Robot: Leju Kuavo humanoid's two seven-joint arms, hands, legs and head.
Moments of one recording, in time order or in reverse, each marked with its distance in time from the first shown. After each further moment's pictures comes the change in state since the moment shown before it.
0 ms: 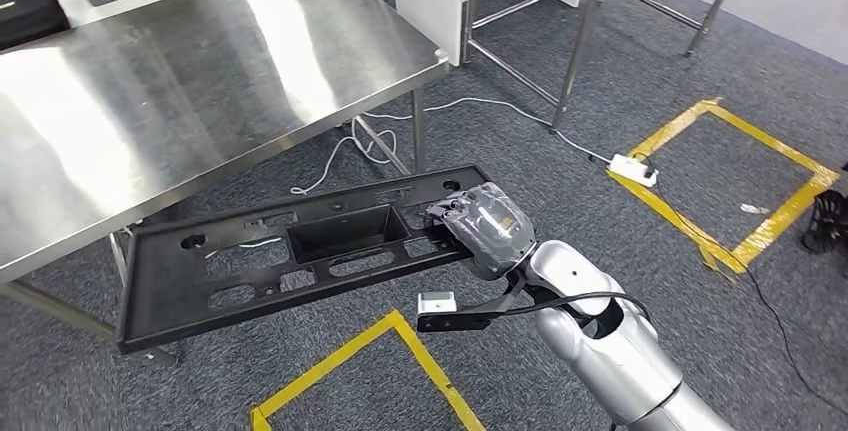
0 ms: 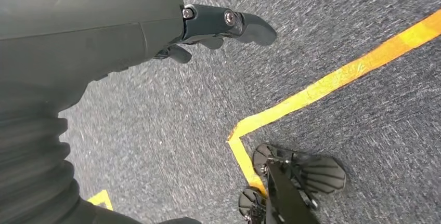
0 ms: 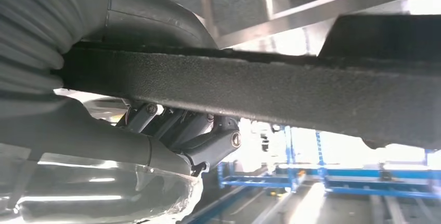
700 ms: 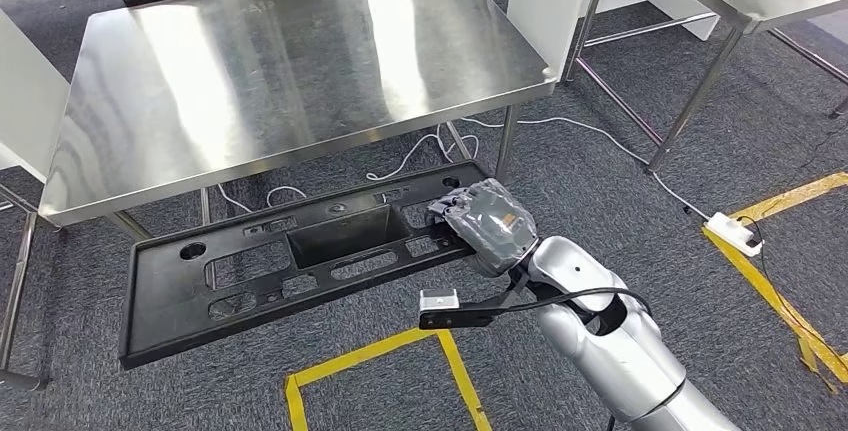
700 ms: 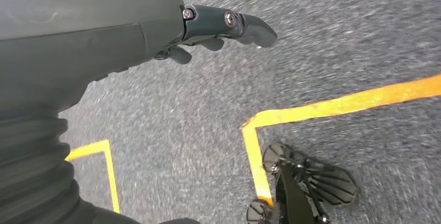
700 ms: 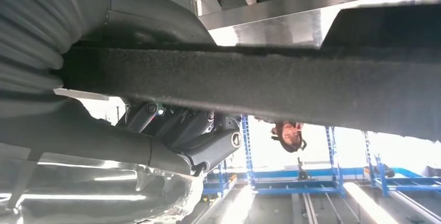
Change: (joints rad) left arm 0.012 0.001 0.017 0.006 0.002 0.016 0.009; right arm -0.022 0.007 0.008 0.005 -0.015 0.015 -0.015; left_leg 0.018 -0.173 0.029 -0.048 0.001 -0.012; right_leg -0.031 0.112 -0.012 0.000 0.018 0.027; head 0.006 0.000
